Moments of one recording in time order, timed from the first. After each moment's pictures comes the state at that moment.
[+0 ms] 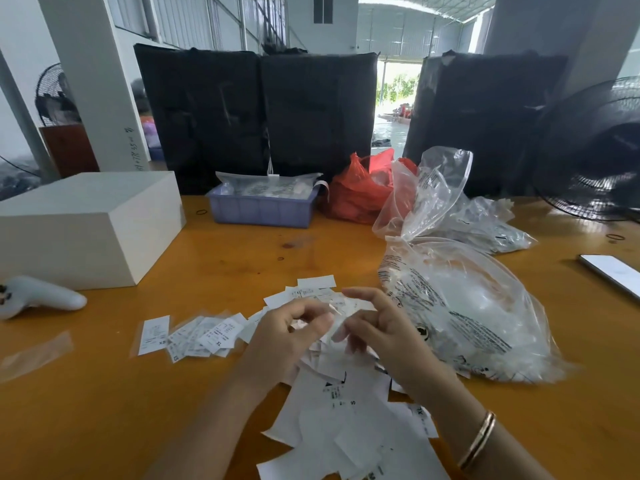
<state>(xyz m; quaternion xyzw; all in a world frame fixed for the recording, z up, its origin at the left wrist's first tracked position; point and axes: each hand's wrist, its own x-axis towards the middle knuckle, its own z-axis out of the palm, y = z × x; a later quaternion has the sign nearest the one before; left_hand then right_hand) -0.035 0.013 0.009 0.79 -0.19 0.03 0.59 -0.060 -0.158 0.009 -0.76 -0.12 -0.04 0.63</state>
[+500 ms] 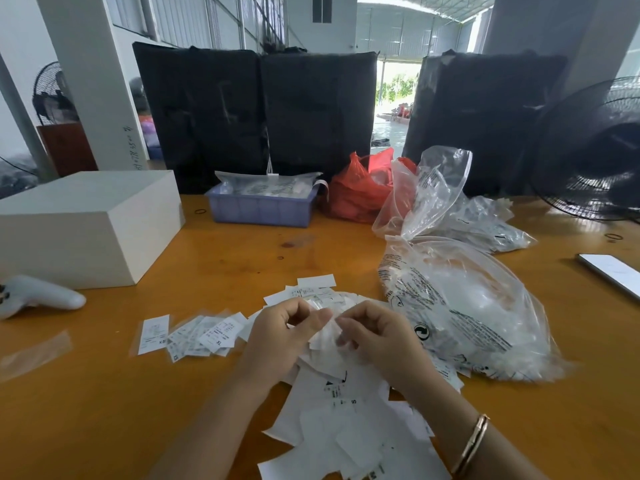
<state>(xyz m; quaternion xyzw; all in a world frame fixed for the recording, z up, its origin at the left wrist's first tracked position) -0.033 0.010 0.006 0.78 -0.17 0.08 0.59 -0.057 -0.152 -0.001 -0.81 -0.08 -0.10 0.57</state>
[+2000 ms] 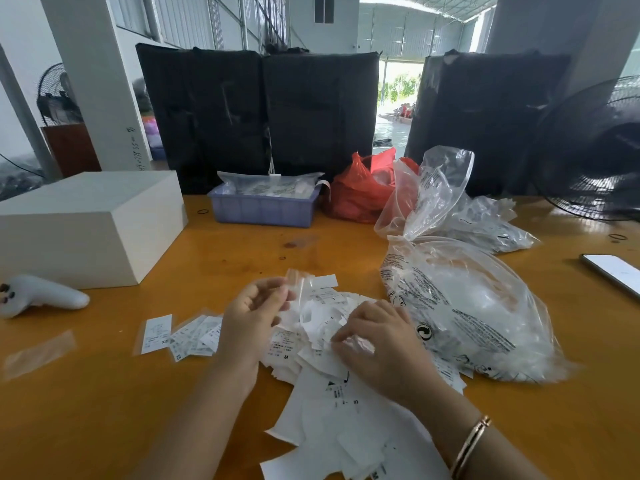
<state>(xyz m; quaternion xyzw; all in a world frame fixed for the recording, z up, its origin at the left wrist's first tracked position) -0.020 0.032 0.003 0.68 -0.02 0.10 0.72 -0.062 -0.156 -0.002 -0.94 -0.17 -0.19 0.22</state>
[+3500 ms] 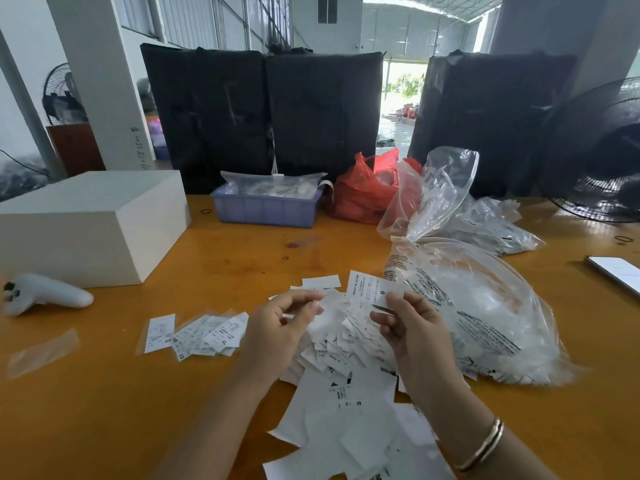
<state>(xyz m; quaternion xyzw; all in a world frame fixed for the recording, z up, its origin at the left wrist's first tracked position) -0.029 0.020 0.001 0.78 -0.15 0.14 0.60 -0.053 -0.161 0.003 -0.46 0.11 -0.13 0.87</state>
